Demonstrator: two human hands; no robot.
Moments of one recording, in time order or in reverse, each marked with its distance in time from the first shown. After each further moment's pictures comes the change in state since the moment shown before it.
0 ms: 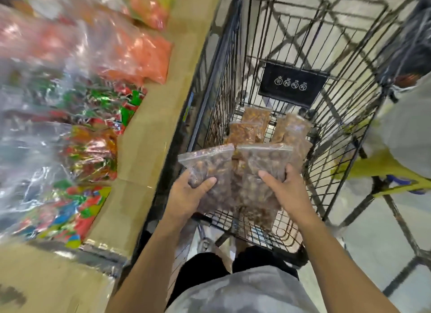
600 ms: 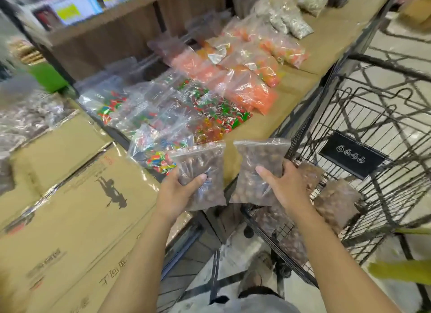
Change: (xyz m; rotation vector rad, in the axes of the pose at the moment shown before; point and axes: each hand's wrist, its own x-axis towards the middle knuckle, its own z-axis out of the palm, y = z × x) left_hand -0.178 -0.069 -0.174 -0.368 0.417 0.301; right_hand -0.145 -0.100 0.107 -0.136 -0.291 -0.473
